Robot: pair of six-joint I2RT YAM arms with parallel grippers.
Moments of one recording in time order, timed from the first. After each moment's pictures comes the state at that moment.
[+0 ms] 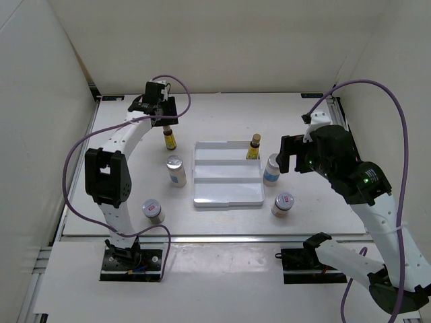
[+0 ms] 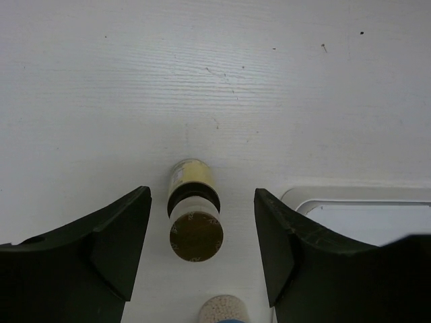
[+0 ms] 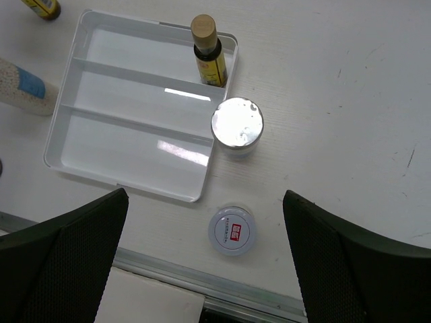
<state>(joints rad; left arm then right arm) -0.22 1.89 1.64 -0.54 -0.12 -0.25 0.52 0.92 1.31 -0.98 0.13 0.21</state>
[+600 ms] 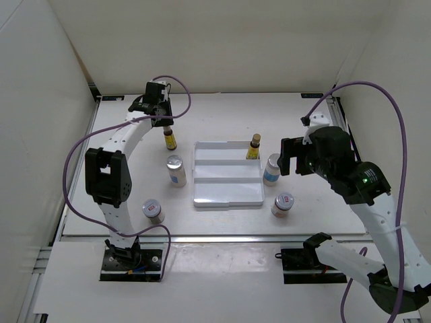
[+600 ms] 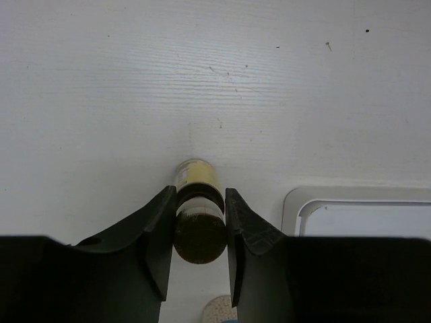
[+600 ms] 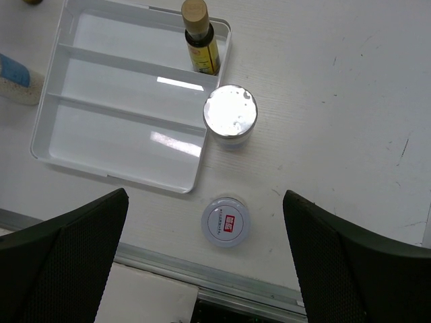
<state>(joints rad) -0.22 1.90 1.64 -0.54 -0.12 -0.24 0.52 0.92 1.30 -1.01 0.14 0.20</state>
